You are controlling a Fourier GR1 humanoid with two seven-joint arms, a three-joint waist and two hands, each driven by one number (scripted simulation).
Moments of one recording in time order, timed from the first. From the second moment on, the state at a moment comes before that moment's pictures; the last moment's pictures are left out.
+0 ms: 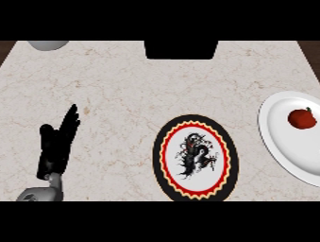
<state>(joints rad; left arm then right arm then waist) -0.05 0.09 0.01 -1.45 -0.10 0.12 0.21 -0.38 -0.61 -0.55 -0.50 0.24 0.30 -0.69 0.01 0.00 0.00</state>
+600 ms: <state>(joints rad) -0.06 0.08 0.02 -1.44 -0.11 0.12 0.21 -0.42 -0.68 -0.52 -0.31 0.25 0.21 -0.78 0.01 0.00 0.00</state>
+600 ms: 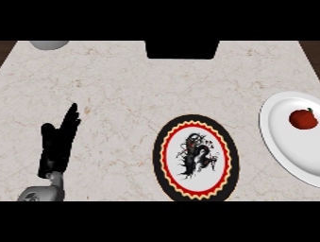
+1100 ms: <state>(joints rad) -0.05 0.09 0.02 -1.48 -0.11 0.10 0.23 -0.40 -0.75 -0.53 -0.19 0.24 0.19 -0.86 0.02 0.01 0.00</state>
